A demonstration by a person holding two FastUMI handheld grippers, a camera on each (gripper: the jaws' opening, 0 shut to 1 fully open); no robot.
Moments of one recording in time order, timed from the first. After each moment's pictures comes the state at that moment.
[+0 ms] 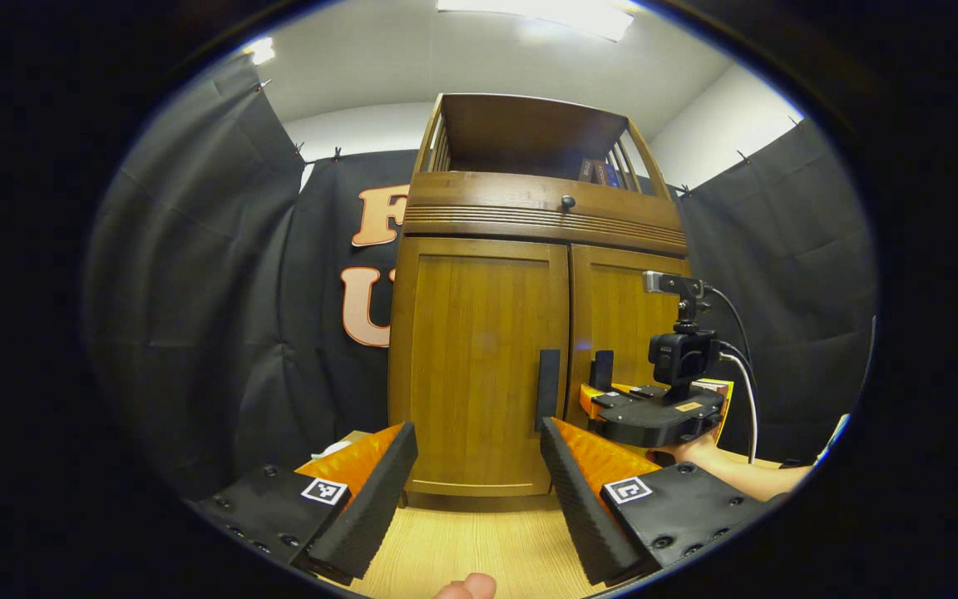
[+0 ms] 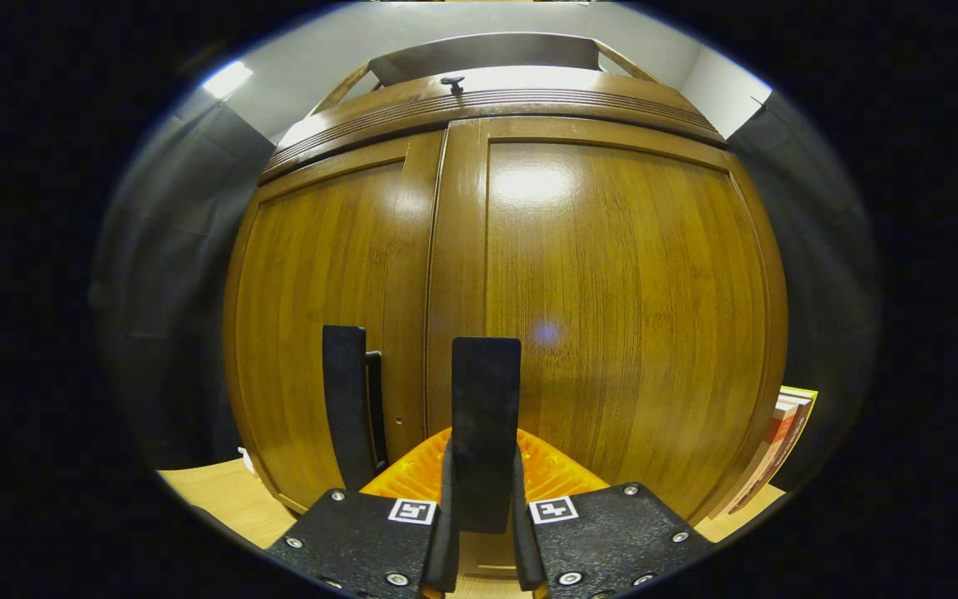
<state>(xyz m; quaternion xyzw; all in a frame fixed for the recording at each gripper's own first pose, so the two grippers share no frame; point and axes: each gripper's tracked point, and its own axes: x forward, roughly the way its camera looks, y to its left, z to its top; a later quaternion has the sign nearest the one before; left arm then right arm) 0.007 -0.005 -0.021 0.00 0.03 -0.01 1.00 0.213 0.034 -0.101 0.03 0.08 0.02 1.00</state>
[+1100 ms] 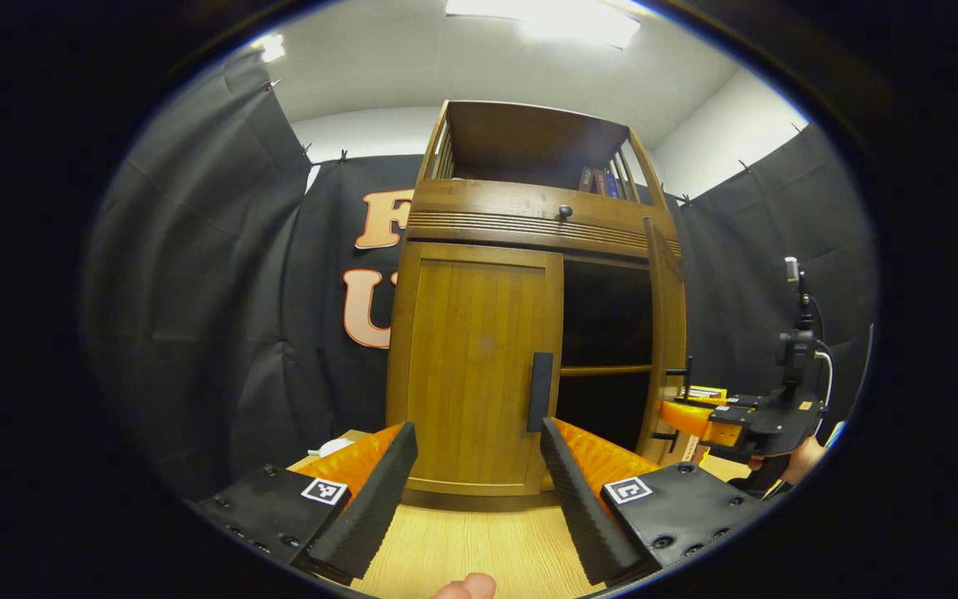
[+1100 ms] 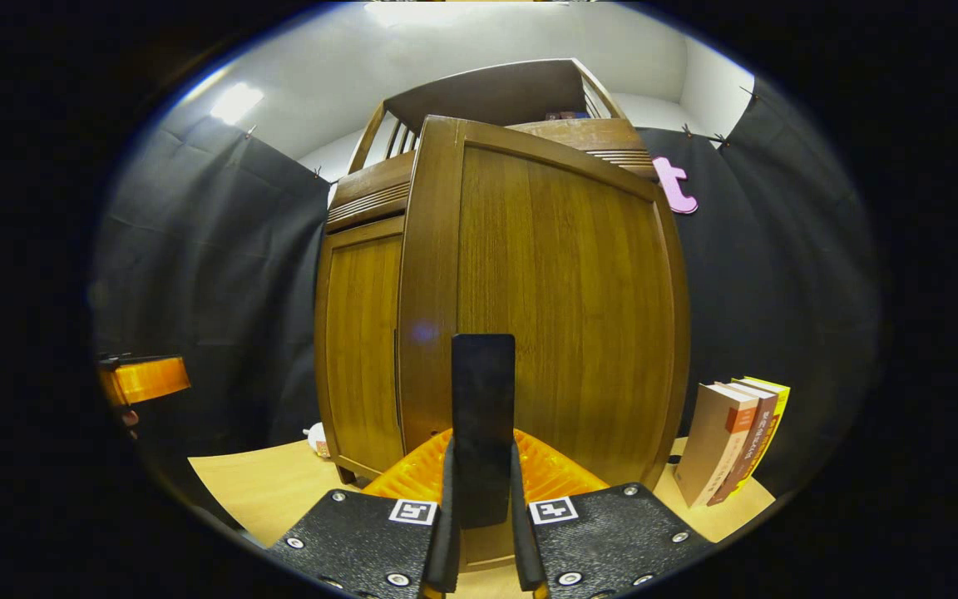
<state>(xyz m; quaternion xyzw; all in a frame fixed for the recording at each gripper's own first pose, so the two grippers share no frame) -0.009 -0.007 -0.026 -0.01 0.03 -0.01 1.00 0.071 -0.020 -0.061 0.04 0.06 0.10 0.99</state>
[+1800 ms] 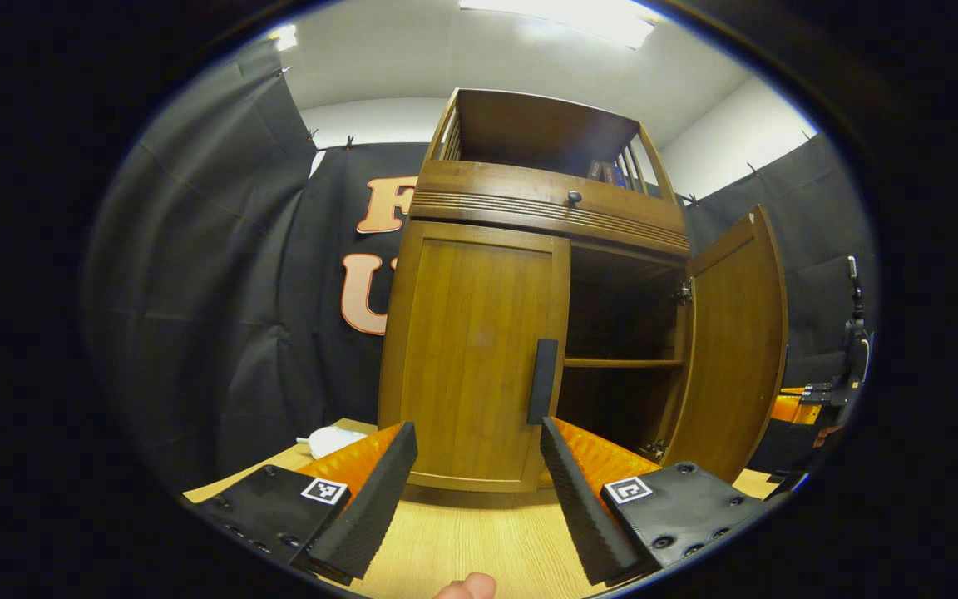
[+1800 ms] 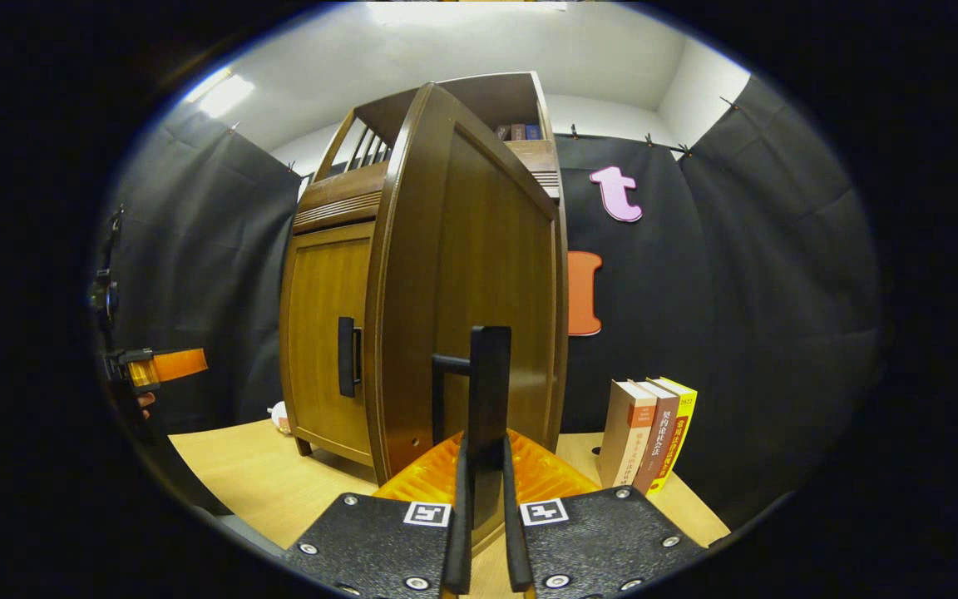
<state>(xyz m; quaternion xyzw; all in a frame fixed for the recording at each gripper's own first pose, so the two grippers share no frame) 0.007 -0.008 -0.049 -0.03 0.04 -0.01 1.00 0.008 -0.133 -0.052 0.02 0.08 0.03 1.00</state>
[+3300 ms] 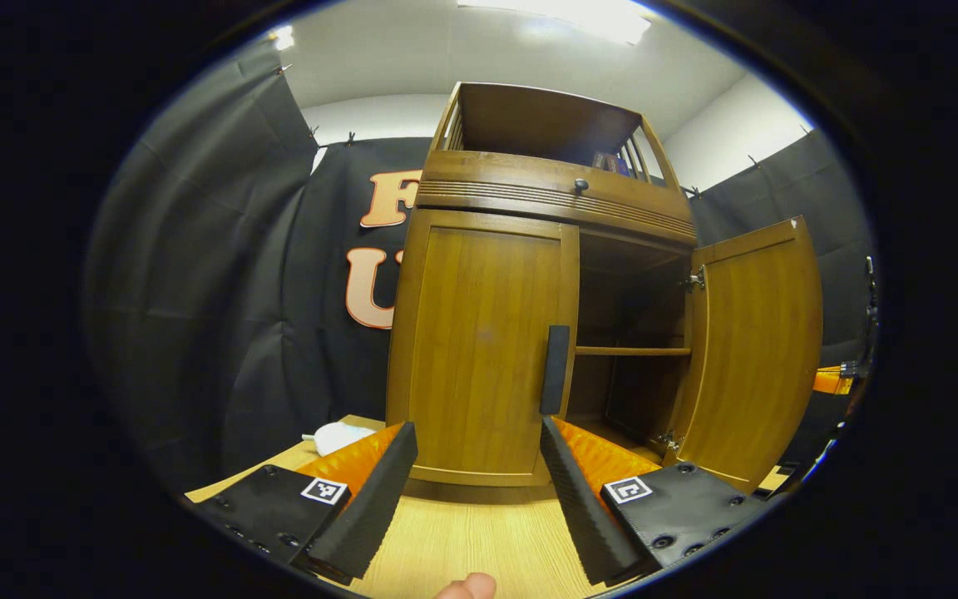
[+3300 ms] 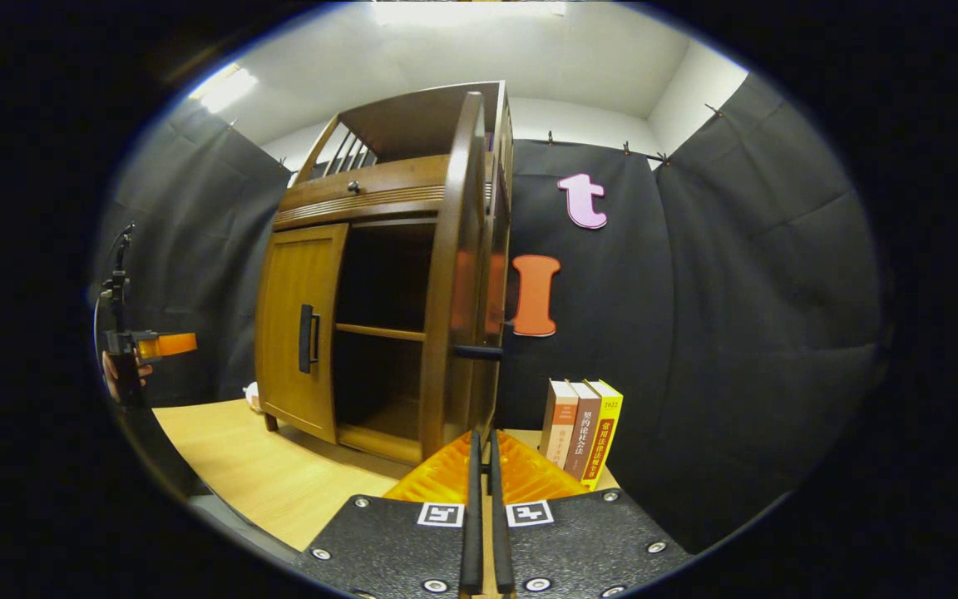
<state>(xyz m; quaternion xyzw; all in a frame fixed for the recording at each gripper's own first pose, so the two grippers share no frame) 0.016 0.008 -0.074 -0.02 0.04 0.00 1.00 -0.043 -0.216 -0.032 -0.01 0.08 0.01 1.00</state>
